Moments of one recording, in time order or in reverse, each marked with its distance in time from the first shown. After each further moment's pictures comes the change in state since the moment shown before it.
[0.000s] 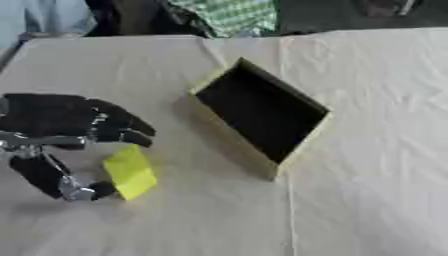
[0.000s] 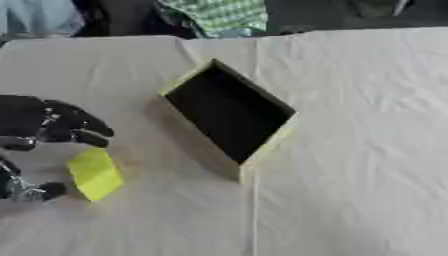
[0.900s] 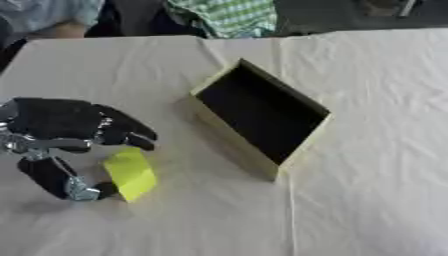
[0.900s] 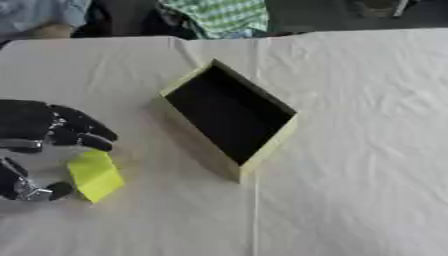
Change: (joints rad) left arm -0.013 -0.022 -0.022 0.041 0.011 0.033 -0.033; right arm 0.000 0.004 0.005 0.000 -0.001 0.000 0.000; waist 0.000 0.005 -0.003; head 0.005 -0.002
